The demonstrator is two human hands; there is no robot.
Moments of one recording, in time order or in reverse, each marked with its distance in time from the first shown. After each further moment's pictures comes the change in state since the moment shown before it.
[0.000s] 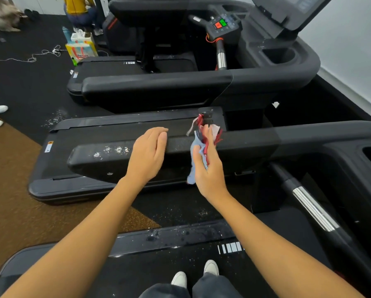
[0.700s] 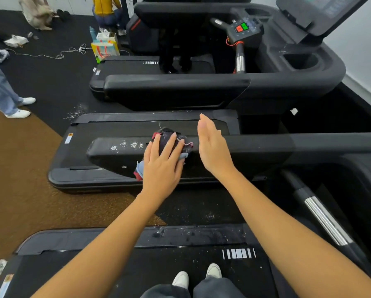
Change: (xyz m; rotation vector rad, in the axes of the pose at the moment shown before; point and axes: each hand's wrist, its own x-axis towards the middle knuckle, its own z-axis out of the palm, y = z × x) left_hand -0.045 -0.007 0.020 0.537 -0.004 0.040; right_hand 0.043 -0.031 0.001 -0.255 -0.117 0.038
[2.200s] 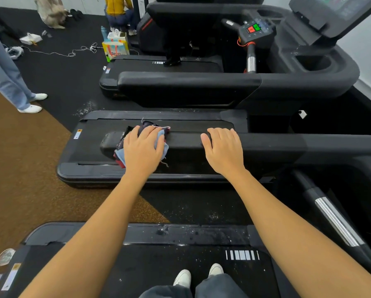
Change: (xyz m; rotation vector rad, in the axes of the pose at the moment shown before) left_hand 0.014 -0.065 -0.013 -0.001 0.069 -0.211; right_hand 0.014 0.051 0.016 -0.736 0.088 -0.207
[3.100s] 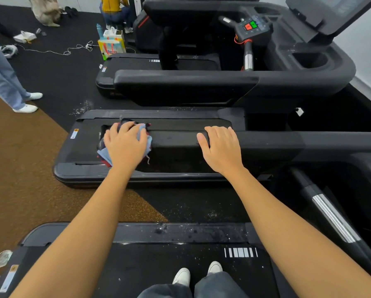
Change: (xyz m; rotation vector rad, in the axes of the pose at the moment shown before) left_hand 0.012 -0.017 -0.011 0.010 0.016 -0.204; right_hand -0.001 -0.001 -0.004 0.012 -0.030 -0.004
